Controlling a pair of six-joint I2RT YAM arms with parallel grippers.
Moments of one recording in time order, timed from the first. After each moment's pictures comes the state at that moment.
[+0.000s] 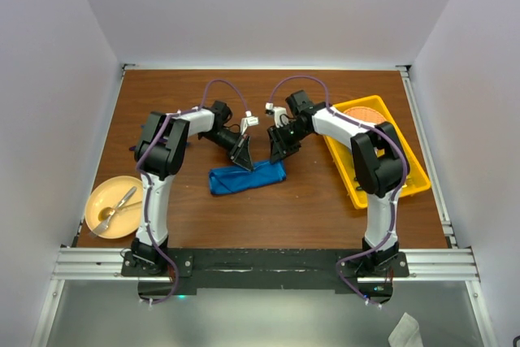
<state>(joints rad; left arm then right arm) -0.33 2.26 1.50 -0.77 1.08 0.44 0.47 2.03 1.45 -0.63 -0.58 0.00</state>
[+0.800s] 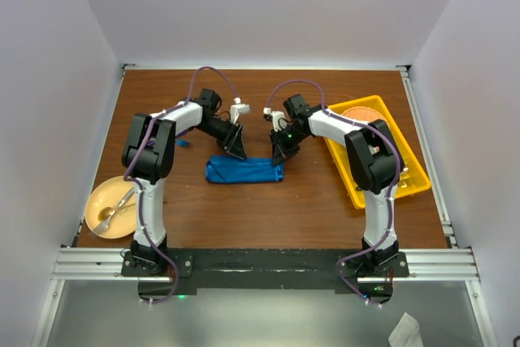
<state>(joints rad) -0.27 2.16 1.49 -0.71 0.96 0.38 0.48 2.08 1.45 -0.61 -0.54 -0.03</state>
